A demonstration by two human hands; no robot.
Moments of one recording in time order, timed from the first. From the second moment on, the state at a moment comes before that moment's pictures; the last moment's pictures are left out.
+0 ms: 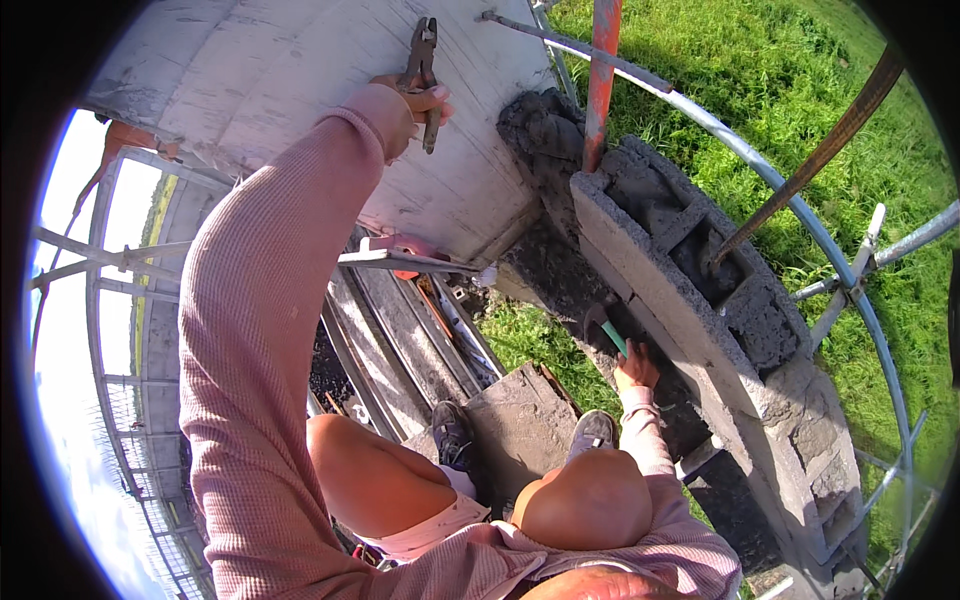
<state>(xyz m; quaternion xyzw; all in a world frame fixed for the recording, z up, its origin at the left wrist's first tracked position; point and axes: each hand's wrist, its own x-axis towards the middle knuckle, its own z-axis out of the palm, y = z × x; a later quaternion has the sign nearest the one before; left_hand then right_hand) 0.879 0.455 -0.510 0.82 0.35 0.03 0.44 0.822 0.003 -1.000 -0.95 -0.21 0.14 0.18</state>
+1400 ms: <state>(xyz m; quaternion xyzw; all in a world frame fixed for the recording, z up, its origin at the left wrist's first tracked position) 0.790 0.338 -0.675 0.53 0.13 -0.01 0.84 0.980 0.326 -0.517 -0.75 -0.46 -0.33 0.35</state>
